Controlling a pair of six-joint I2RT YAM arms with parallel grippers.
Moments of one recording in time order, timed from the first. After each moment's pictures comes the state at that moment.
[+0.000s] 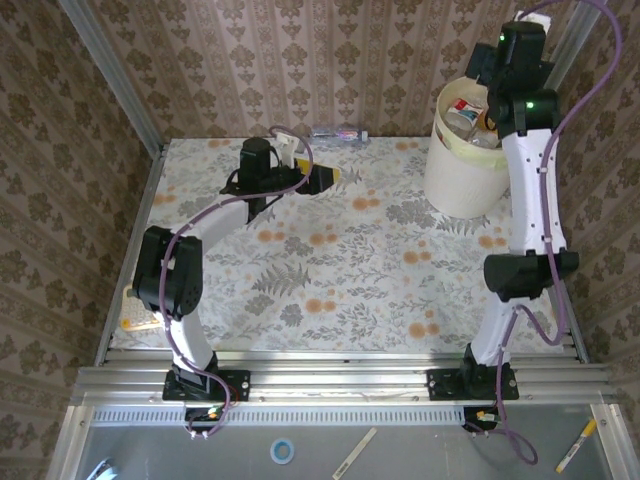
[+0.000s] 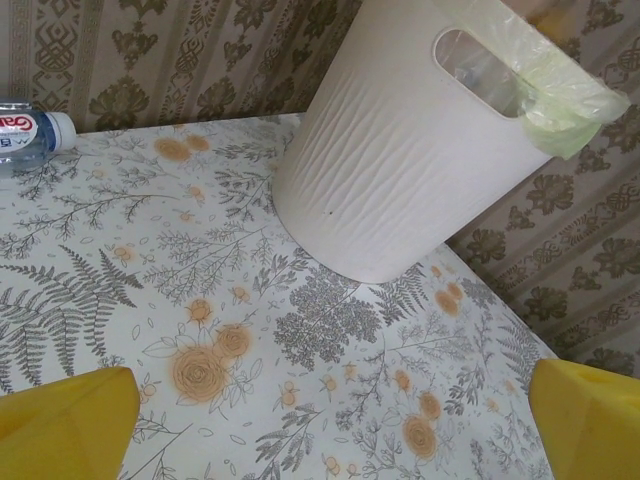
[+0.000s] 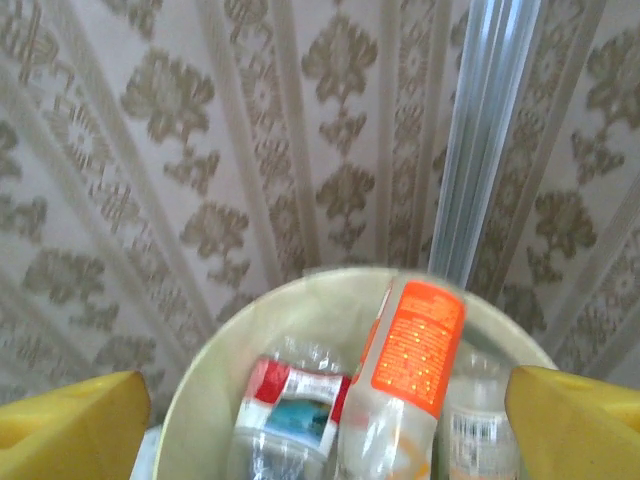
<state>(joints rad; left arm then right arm) -0.41 1.82 1.30 0.21 0.73 -0.34 0.00 1.89 2.44 -0.86 0.43 0.19</state>
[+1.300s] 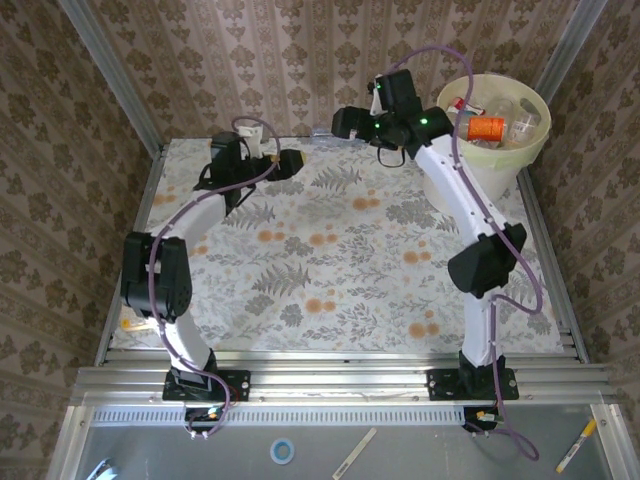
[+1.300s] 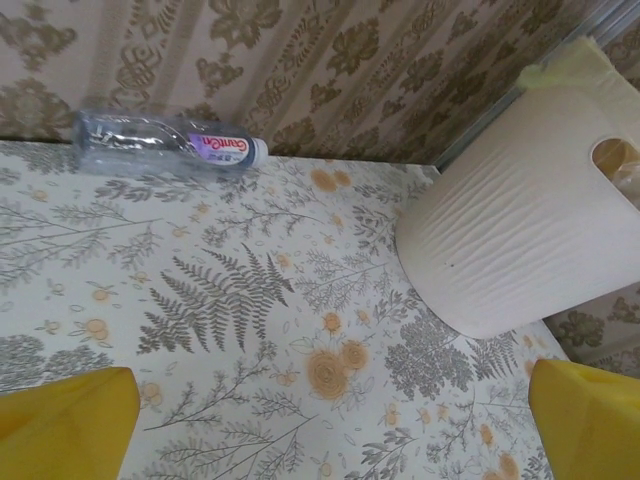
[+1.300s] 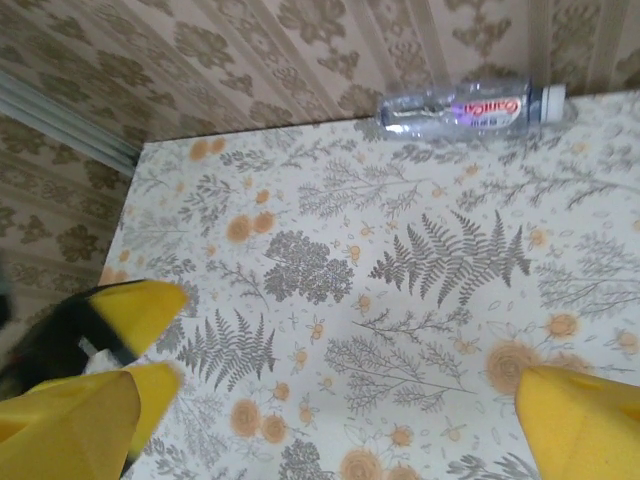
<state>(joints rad) -0.26 1.76 1.31 0.10 0.60 -0.40 0.37 2.07 2.32 -0.91 -0.12 0.50</state>
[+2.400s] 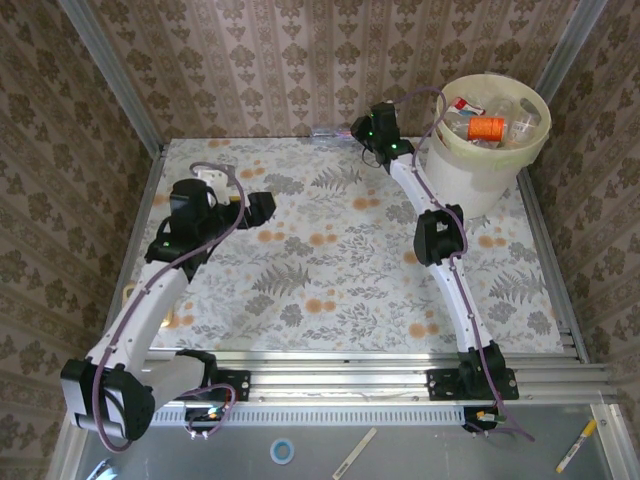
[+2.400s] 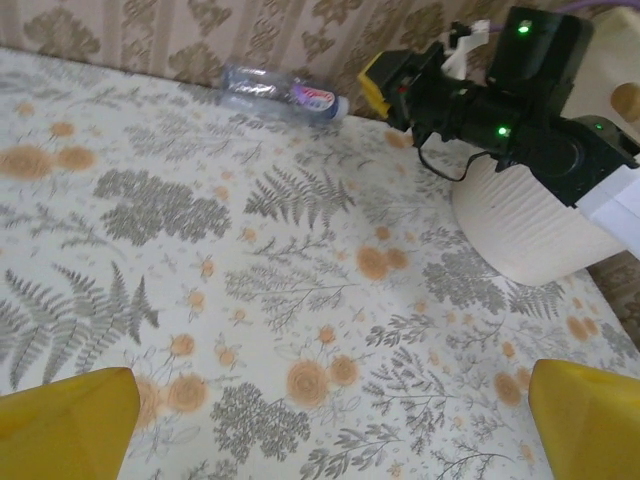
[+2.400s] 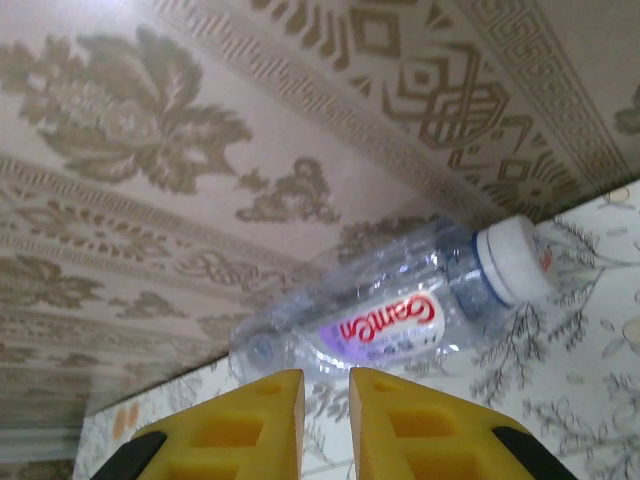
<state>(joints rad) -0.28 1.08 0.92 -0.27 0.32 -0.37 0.23 2.84 2.77 -0.31 -0.06 0.88</state>
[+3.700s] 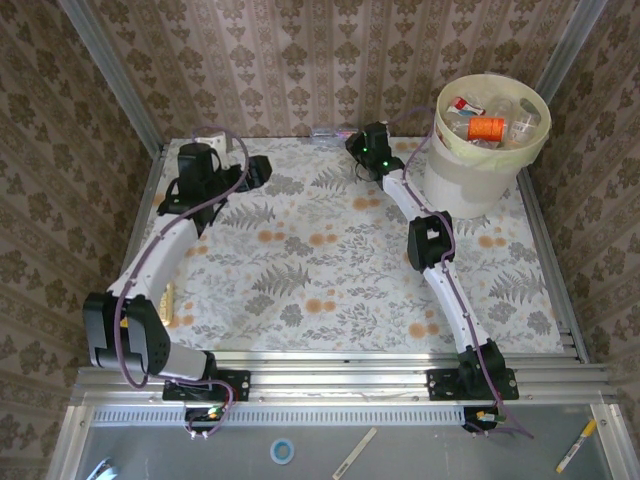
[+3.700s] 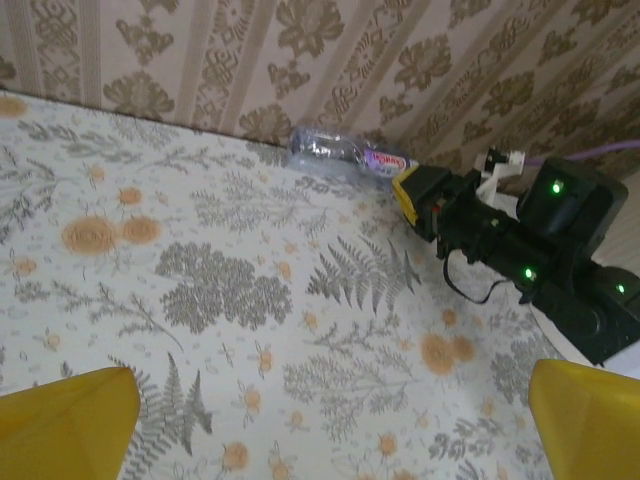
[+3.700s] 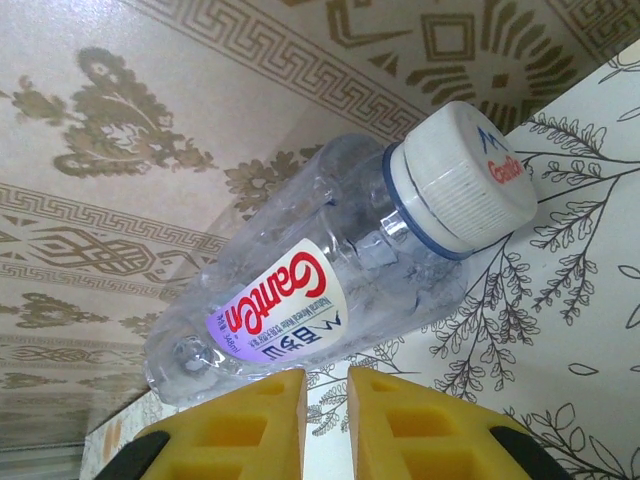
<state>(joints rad) -0.21 1.42 1.17 -0.18 0.27 -0.37 0.25 2.99 2.80 -0.20 -0.06 1.00</state>
